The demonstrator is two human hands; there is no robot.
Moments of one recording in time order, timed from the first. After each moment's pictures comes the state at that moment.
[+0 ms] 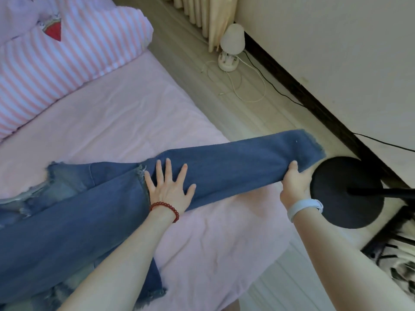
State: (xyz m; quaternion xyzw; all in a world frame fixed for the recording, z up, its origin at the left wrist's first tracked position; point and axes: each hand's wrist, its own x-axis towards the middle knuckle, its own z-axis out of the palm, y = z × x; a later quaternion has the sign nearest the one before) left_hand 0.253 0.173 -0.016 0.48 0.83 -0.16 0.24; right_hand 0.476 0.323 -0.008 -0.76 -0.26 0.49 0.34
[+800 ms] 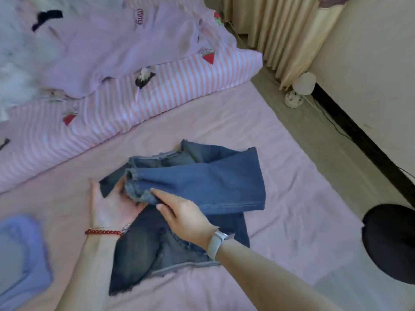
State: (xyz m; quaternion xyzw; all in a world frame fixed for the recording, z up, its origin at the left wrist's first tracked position) left_hand 0.051 -0.123 0.152 -0.15 0.50 0.74 0.43; right_hand 0.194 -0.016 0.142 -0.16 -0.82 0.54 0.02
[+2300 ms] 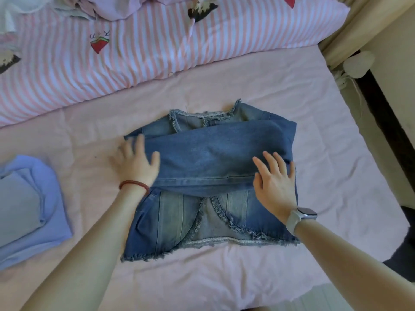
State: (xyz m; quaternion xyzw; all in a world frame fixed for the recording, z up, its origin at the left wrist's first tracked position) left_hand -0.027 -0.212 0.040 0.16 0.97 0.09 0.14; right_hand 0.201 -0.008 0.045 -0.32 -0.94 0.12 -0.01
